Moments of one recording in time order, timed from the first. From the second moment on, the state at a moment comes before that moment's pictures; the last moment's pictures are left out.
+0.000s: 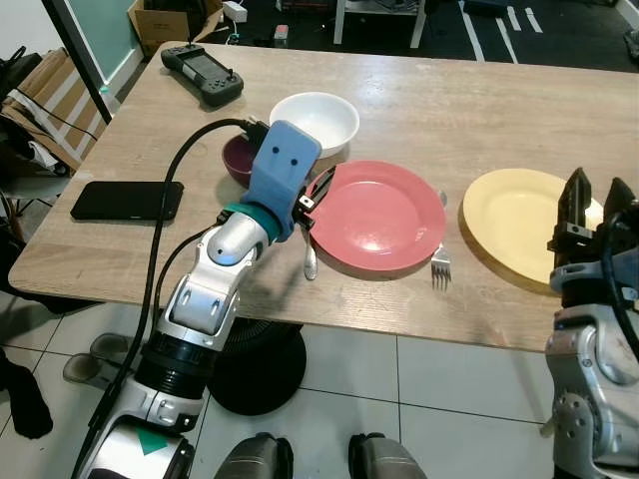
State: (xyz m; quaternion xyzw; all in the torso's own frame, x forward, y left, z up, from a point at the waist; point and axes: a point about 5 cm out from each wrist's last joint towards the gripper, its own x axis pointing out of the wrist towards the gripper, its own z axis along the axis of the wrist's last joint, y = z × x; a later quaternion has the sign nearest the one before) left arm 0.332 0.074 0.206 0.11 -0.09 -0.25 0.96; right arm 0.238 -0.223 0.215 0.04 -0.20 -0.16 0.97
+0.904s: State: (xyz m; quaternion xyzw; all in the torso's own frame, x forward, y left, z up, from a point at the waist) left arm 0.334 0.076 0.204 0.11 -0.09 -0.24 0.96; right arm 0.240 -0.223 0.213 0.03 -0.20 -0.15 0.97
